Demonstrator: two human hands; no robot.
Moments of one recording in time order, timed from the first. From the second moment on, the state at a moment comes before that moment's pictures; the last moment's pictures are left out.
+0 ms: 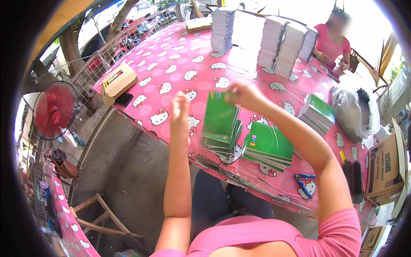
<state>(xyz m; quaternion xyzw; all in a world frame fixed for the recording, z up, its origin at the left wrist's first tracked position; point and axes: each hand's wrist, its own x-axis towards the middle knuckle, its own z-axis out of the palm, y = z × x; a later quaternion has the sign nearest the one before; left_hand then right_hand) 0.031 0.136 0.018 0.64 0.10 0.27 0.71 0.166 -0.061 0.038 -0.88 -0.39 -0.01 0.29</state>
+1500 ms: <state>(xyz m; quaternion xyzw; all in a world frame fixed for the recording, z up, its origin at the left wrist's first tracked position) 0.010 -0.037 0.069 0.87 -0.29 0.16 0.37 -0.019 -0.318 0.012 -0.89 -0.05 -0.26 0.38</state>
